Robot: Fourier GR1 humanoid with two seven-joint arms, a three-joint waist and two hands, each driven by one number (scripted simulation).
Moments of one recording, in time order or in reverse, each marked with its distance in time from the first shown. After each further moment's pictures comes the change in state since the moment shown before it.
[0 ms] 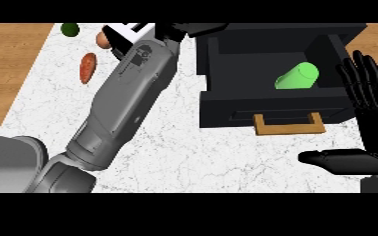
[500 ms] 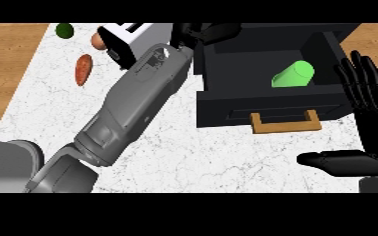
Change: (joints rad) left arm -0.074 0.000 -0.202 0.168 0.181 0.087 -0.045; right arm 0.000 0.002 0.008 -0.009 0.000 0.008 -0.003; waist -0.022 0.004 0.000
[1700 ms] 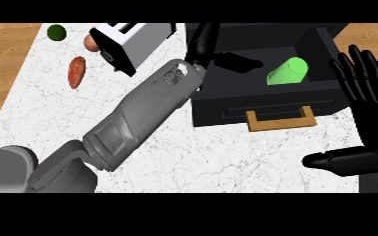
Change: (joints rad) left arm -0.014 0.000 -0.390 0.037 0.147 0.198 0.046; right arm -0.046 -0.011 -0.015 0.036 -0.117 0.076 0.001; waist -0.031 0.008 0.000
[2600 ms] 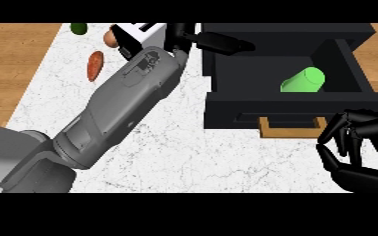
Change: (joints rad) left arm 0.060 0.110 0.136 -0.214 0.058 -0.014 0.008; right arm 0.108 -0.137 0.062 -0.158 0.140 0.139 0.054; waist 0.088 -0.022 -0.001
